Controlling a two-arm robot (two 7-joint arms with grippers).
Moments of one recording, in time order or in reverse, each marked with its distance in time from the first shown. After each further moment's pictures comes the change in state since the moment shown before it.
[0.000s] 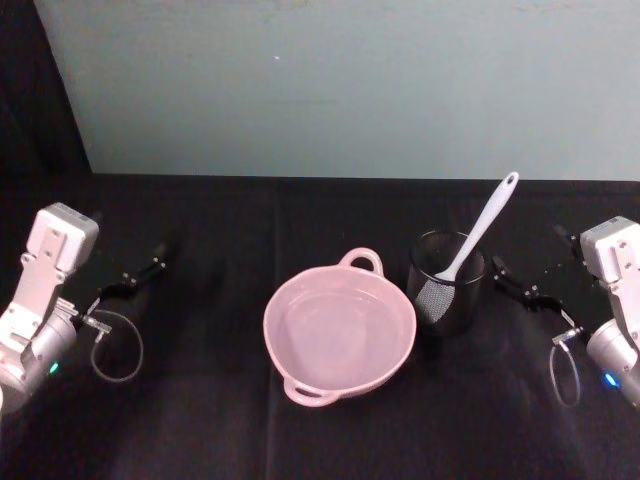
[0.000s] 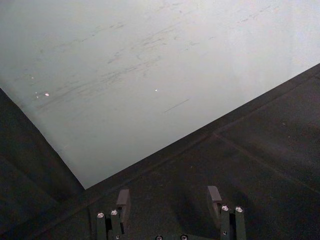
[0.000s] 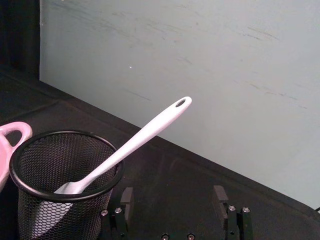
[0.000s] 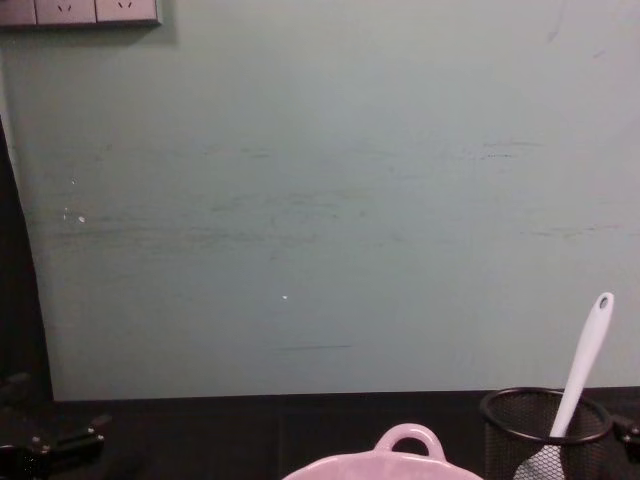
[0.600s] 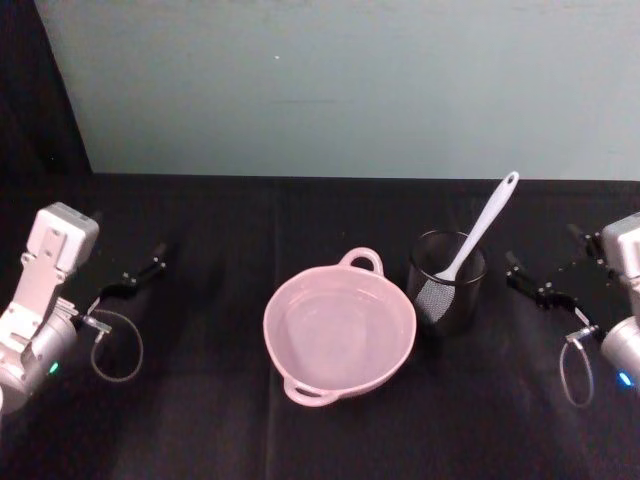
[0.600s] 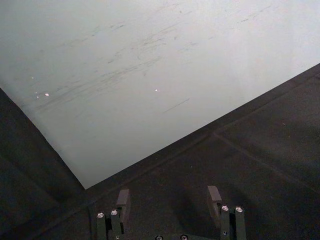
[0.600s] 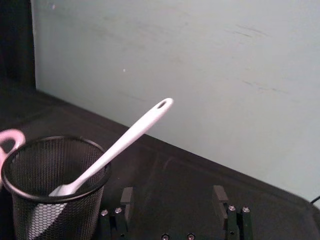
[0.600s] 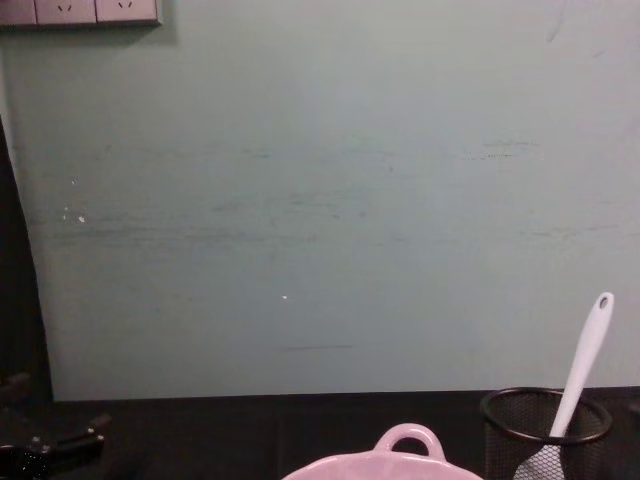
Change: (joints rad) left arm 0.000 0.000 0.000 0.000 0.000 0.000 0.000; right arm -0.036 0.010 0.050 -0.036 0.042 0.013 0.015
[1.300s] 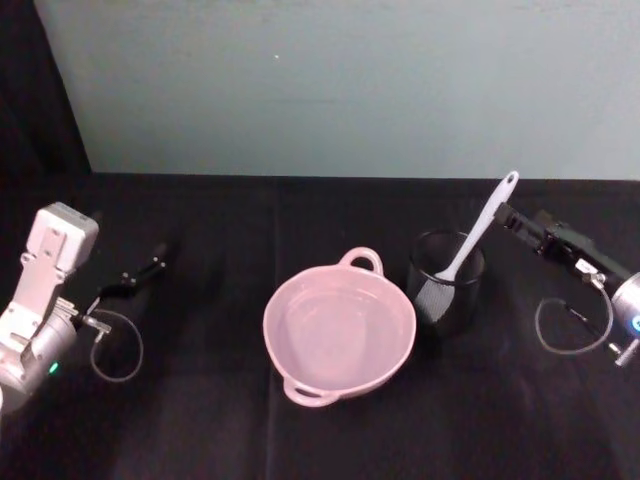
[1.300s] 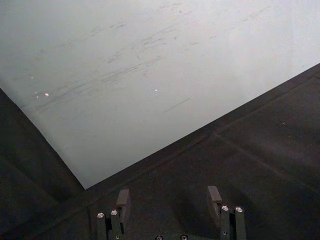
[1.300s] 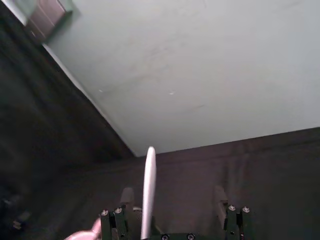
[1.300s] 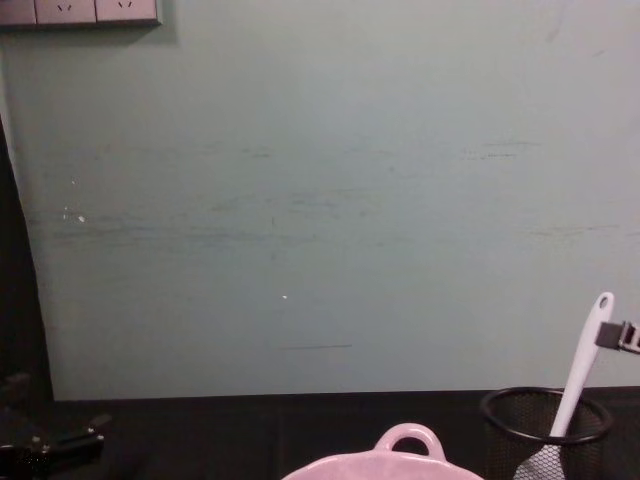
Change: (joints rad) left arm 0.000 0.000 0.000 0.000 0.000 0.000 0.000; right arm 0.115 -0.130 0.190 0.163 0.634 0.285 0.453
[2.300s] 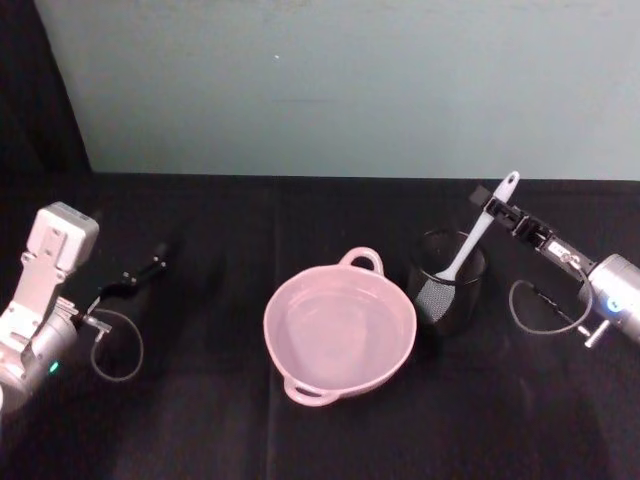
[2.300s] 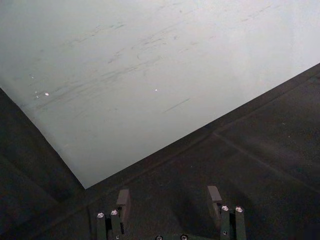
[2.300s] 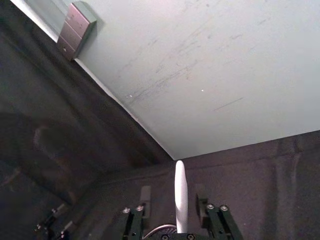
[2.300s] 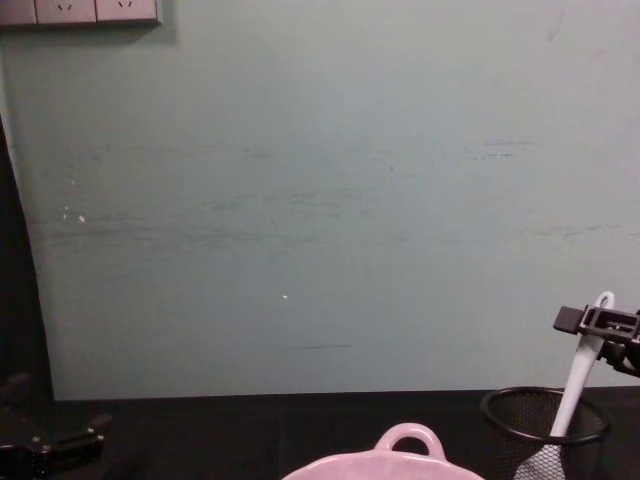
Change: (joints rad) left arm 0.000 0.000 0.000 0.000 0.000 0.000 0.000; right arm 0.113 -0.034 -0.080 0.136 0.132 0.029 0.117
